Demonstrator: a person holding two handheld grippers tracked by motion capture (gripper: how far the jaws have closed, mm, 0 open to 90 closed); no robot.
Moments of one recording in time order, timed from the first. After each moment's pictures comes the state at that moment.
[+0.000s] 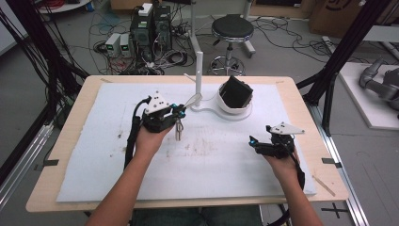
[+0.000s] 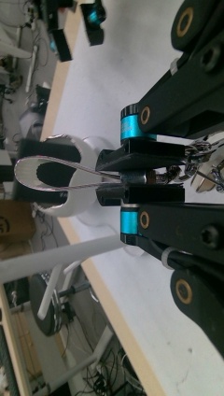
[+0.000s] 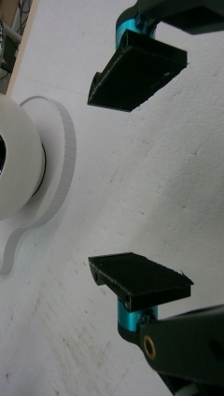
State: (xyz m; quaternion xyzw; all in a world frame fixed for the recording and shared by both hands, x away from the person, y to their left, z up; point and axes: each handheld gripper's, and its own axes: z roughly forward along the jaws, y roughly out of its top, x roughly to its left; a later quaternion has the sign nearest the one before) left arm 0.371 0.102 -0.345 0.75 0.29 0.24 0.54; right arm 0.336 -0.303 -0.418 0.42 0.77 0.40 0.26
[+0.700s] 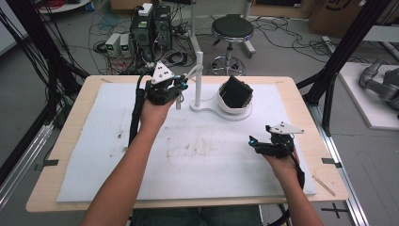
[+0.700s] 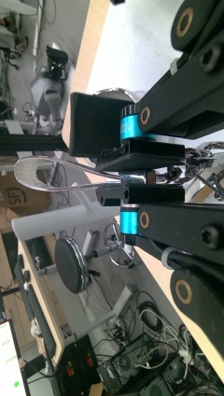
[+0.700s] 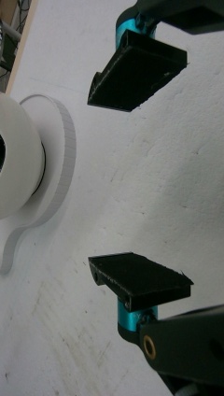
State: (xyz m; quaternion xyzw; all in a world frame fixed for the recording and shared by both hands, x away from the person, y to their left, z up) left arm 0.412 0.087 -0.287 0.74 0.29 0.31 0.52; right arm 0.337 -0.303 -0.419 0.42 0.77 0.40 0.26
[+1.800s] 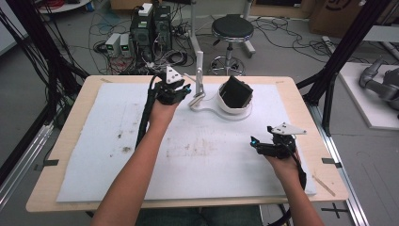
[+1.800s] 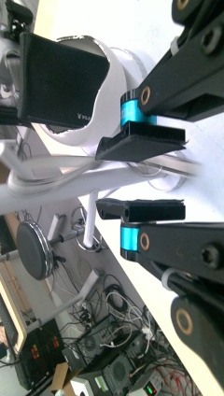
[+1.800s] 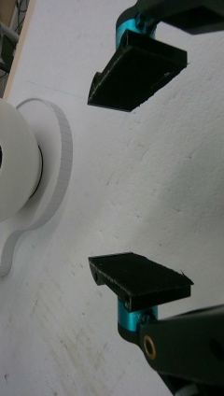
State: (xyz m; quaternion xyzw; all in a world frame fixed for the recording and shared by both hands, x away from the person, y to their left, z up) left arm 0.438 0.074 -0.321 0.77 0.33 0.31 0.46; right arm 0.335 -0.308 -0.419 0.42 0.77 0.40 0.26
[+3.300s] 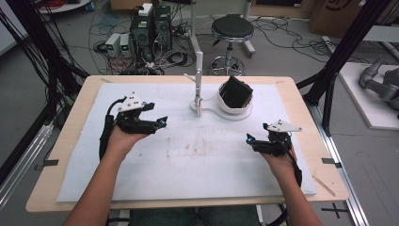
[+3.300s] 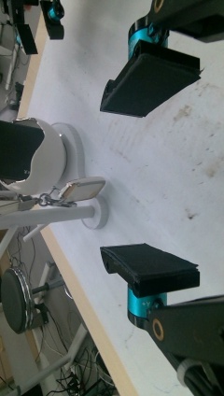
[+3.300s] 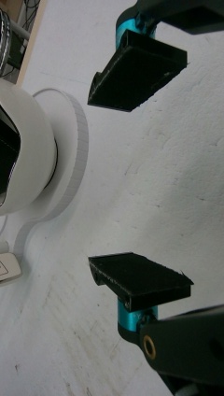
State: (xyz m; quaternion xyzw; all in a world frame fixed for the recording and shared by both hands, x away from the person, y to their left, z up) left arm 0.361 0.172 -0.356 0.78 0.30 0.21 0.51; right arm 0.342 -0.295 -0.415 0.41 0.77 0.41 0.26
